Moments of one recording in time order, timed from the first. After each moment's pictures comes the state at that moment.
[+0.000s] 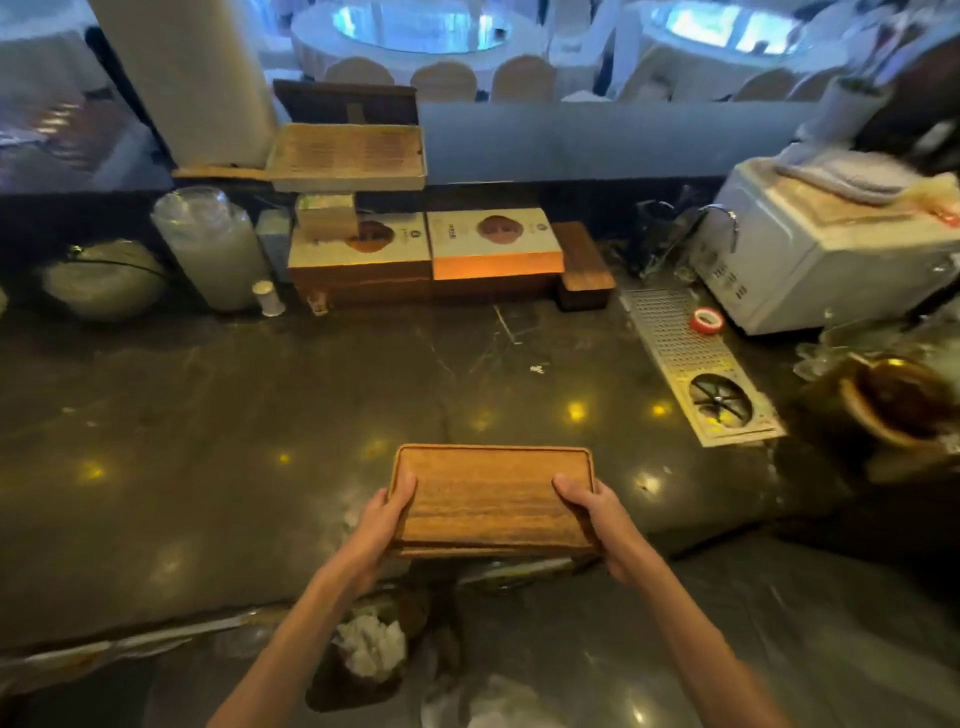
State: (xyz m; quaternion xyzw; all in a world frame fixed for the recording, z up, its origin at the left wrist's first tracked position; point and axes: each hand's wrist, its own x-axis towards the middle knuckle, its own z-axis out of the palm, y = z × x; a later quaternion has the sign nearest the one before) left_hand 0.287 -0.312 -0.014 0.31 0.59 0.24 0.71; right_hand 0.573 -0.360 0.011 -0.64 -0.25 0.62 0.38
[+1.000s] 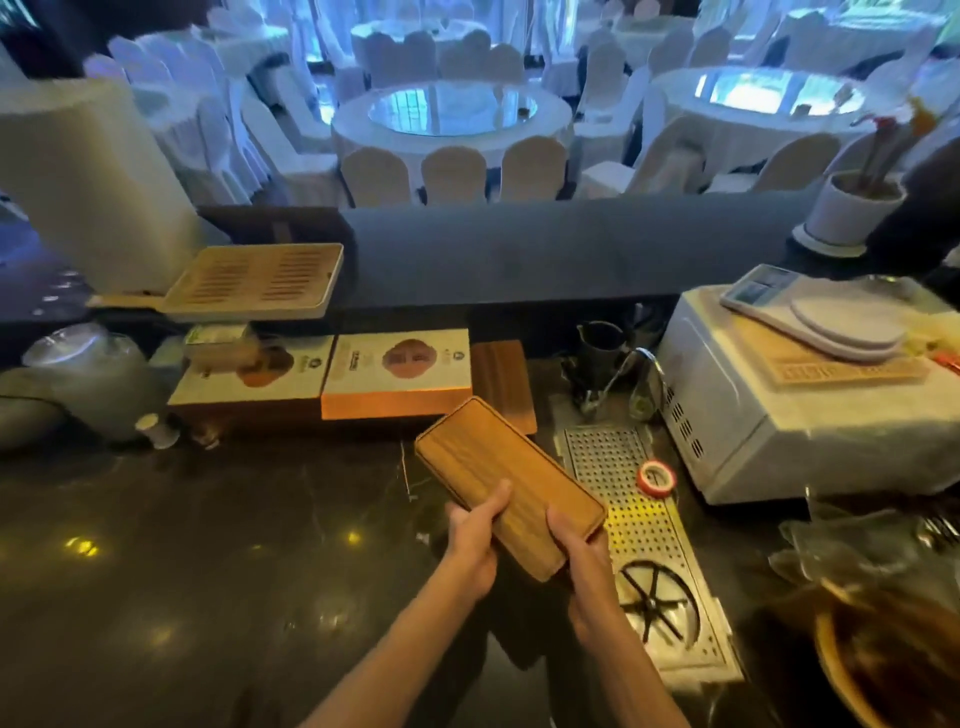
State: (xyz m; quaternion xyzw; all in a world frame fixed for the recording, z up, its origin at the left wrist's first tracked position) left_hand 0.691 -0.088 0.045 0.11 0.52 0.45 0.71; right_hand 0.818 -0.141 0.031 -0.57 -0.18 0.60 0.54
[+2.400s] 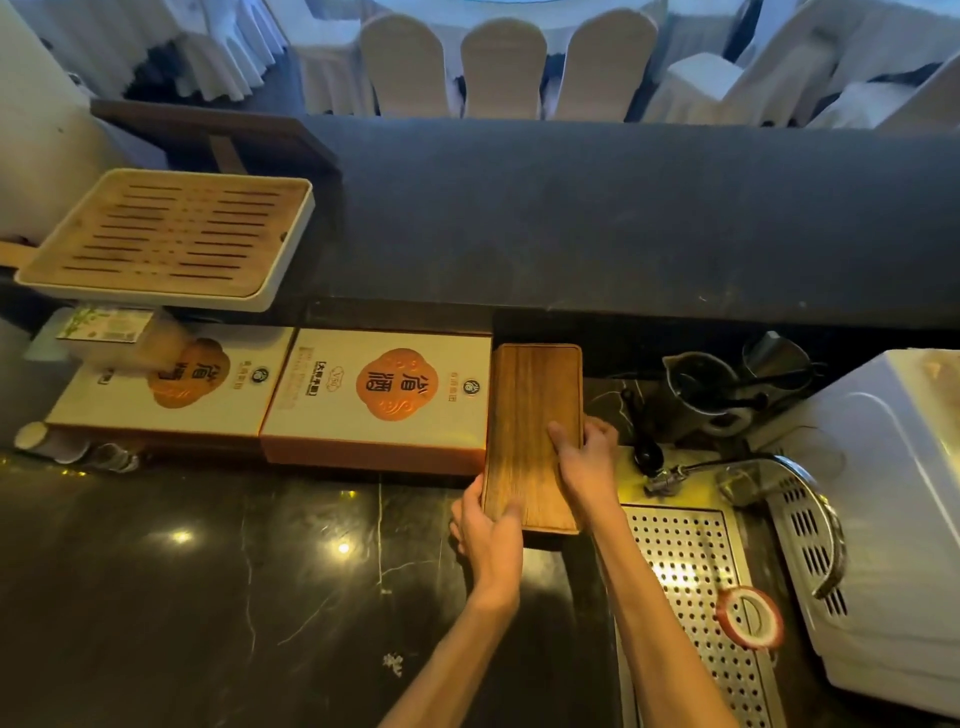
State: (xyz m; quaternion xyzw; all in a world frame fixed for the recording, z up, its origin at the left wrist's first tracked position) left_hand 0.727 0.113 -0.067 0.23 0.73 0.41 0.50; right_hand 0.832 0.202 -0.060 -0.74 -0.41 0.44 0.31
